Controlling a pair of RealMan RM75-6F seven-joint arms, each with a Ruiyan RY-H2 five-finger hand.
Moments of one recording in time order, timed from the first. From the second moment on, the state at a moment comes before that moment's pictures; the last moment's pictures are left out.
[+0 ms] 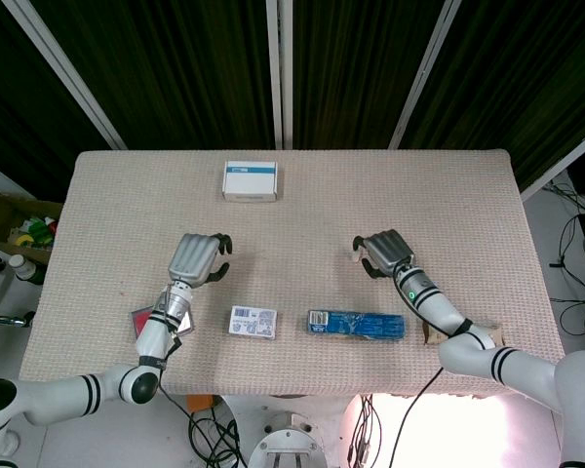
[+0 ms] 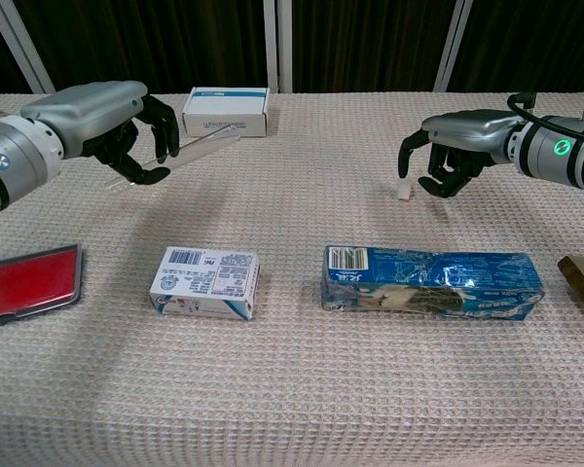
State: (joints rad) left arm -0.71 -1.67 -0.22 -1.41 1.06 1.08 0.40; right arm 0.84 -1.57 0.14 -1.17 -1.17 0.69 -0.14
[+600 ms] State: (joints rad) left arm -0.71 -1.67 -0.21 -1.41 1.07 1.09 0.39; right arm 0.83 -1.53 0.12 -1.29 -1.10 0.73 -0.30
